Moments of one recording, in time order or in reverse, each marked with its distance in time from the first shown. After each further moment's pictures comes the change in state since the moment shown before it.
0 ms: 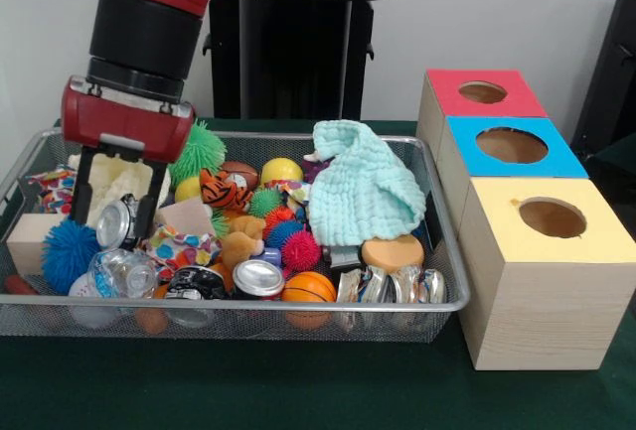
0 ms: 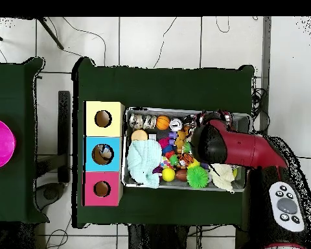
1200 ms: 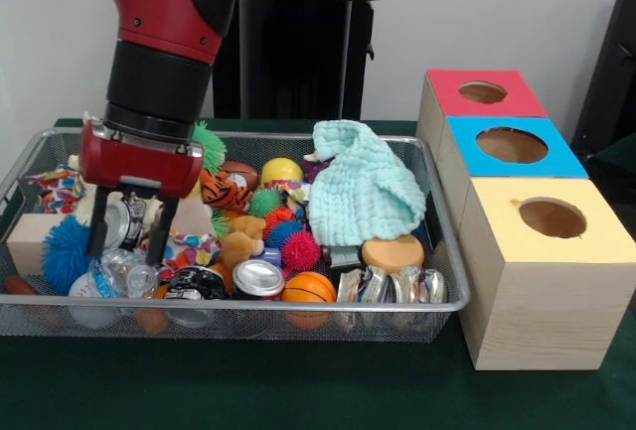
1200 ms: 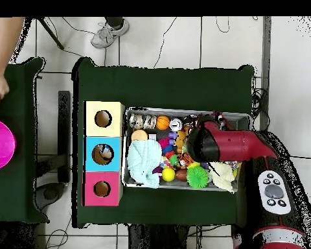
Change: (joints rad) arm 0.001 0.068 0.027 -0.050 -0.171 0.000 0.000
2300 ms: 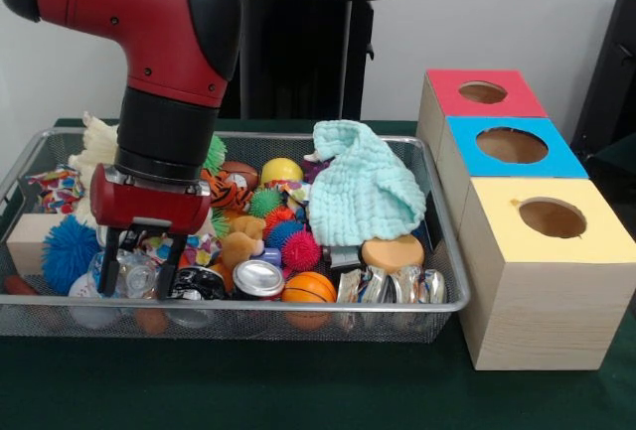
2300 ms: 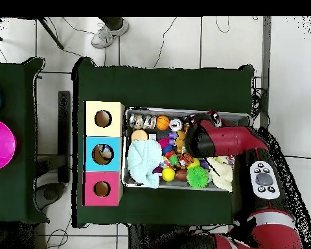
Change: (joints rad) arm 0.012 0.088 0.009 -0.069 -0.045 0.001 0.000
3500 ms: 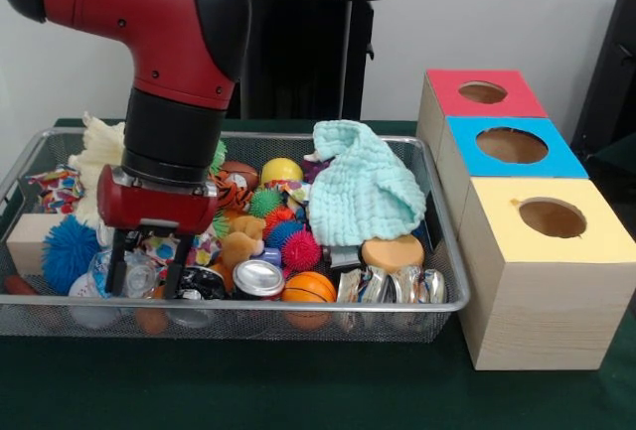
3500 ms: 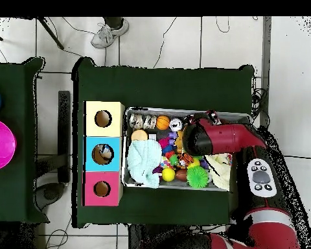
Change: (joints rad) arm 0.015 0.001 0.004 -0.012 0.001 0.048 0.000
